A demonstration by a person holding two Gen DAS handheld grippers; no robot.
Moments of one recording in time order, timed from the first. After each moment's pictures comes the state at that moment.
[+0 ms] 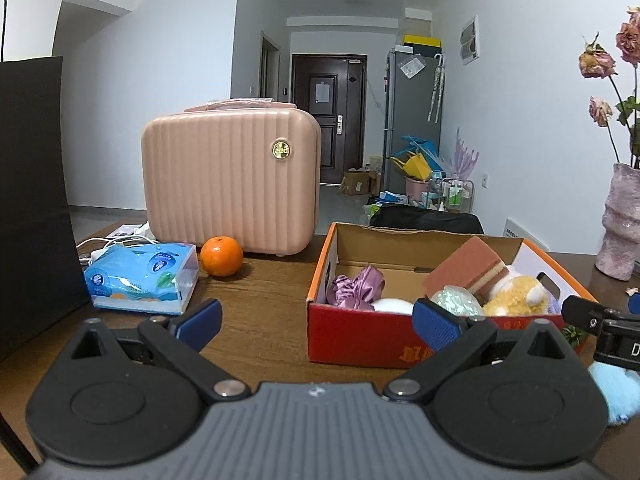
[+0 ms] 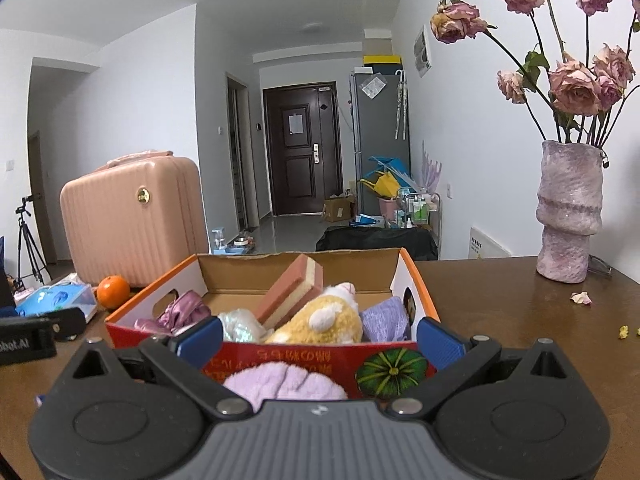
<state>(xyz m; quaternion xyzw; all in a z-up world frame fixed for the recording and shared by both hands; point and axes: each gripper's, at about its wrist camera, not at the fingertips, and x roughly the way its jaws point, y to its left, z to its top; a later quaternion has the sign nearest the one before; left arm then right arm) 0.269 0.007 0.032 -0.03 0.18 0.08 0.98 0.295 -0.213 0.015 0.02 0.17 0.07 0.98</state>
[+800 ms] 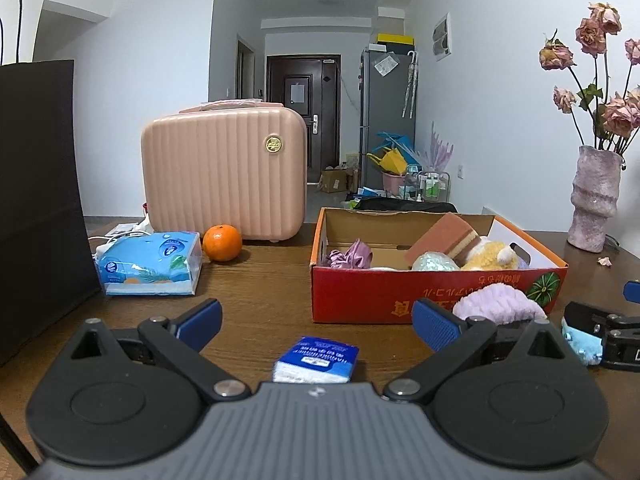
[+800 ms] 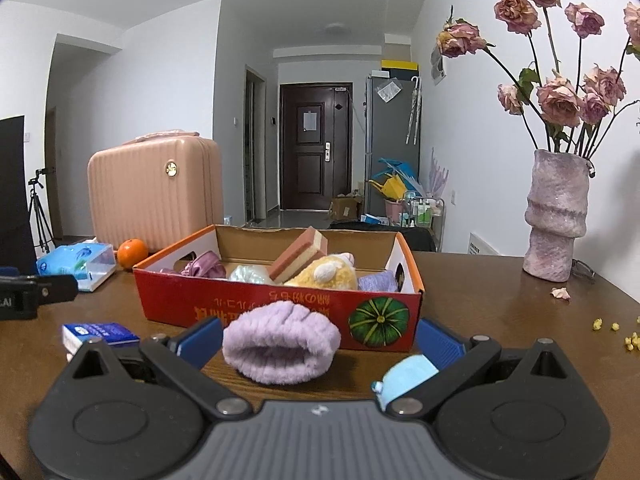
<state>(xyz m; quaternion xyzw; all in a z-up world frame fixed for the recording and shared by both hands) 0.213 0.020 0.026 -0.01 0.18 0.04 0.98 0.230 -0.220 0.002 -0.02 0.17 0.08 0.98</state>
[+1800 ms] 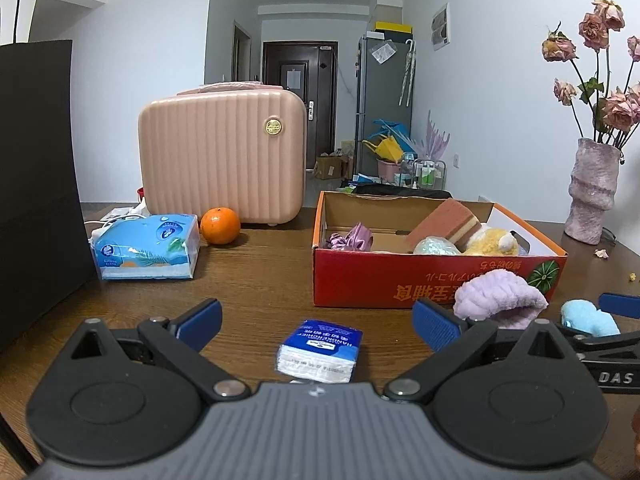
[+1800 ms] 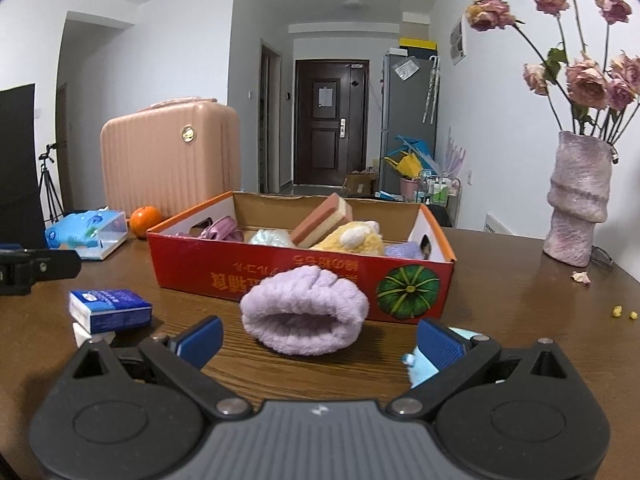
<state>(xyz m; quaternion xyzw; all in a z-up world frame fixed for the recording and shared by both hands) 0.217 0.030 0.019 -0.02 0.20 0.03 0.98 0.241 -0.200 -0.015 -0.03 0.20 0.10 0.97</state>
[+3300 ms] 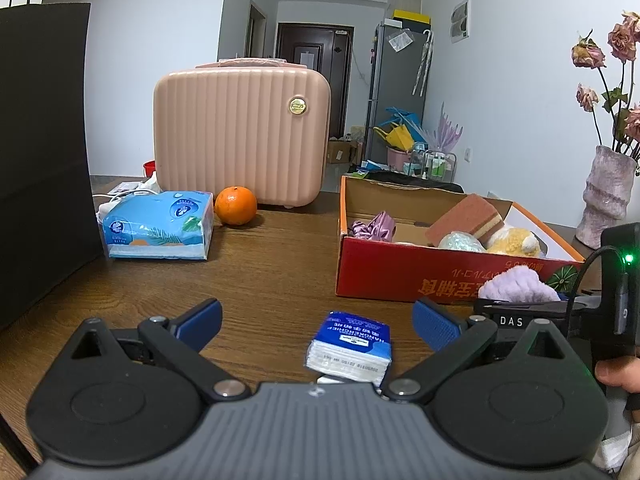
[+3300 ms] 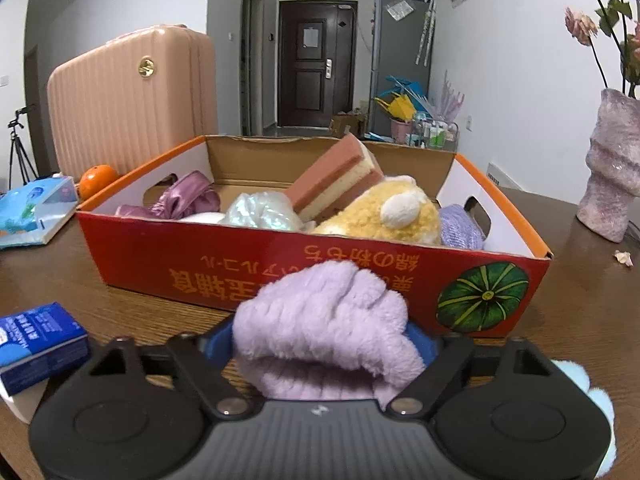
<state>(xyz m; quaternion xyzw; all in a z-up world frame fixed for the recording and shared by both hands) 0.229 0.057 0.014 -0.05 0.23 0.04 0.97 0.353 -0.155 -0.042 -0.04 0.30 0.07 0.95</state>
